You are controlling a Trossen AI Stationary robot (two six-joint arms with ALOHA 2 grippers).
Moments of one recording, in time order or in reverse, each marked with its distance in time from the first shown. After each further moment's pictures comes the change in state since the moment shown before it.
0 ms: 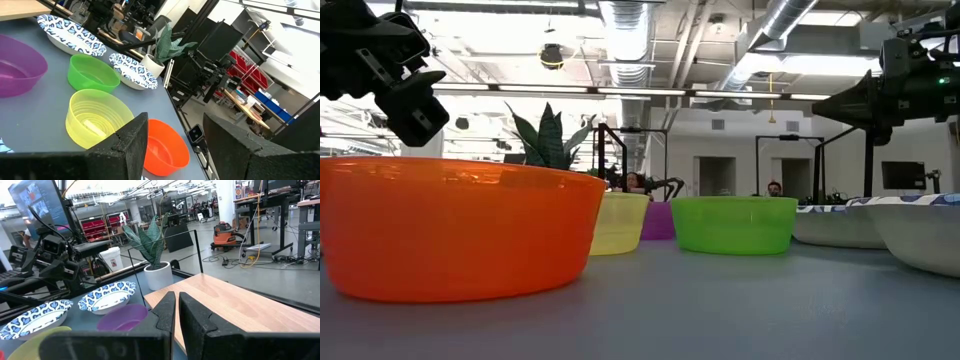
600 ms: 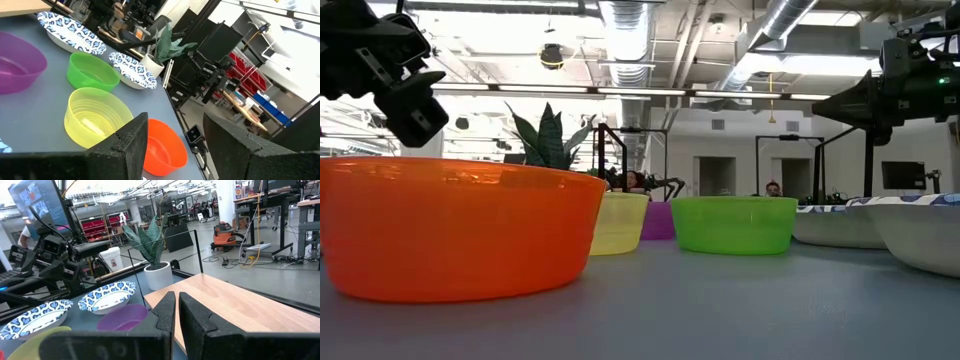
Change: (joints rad) left arm 0.000 0.000 0.000 0.000 0.000 -0.027; right arm 0.000 0.000 0.000 0.000 0.000 0.000
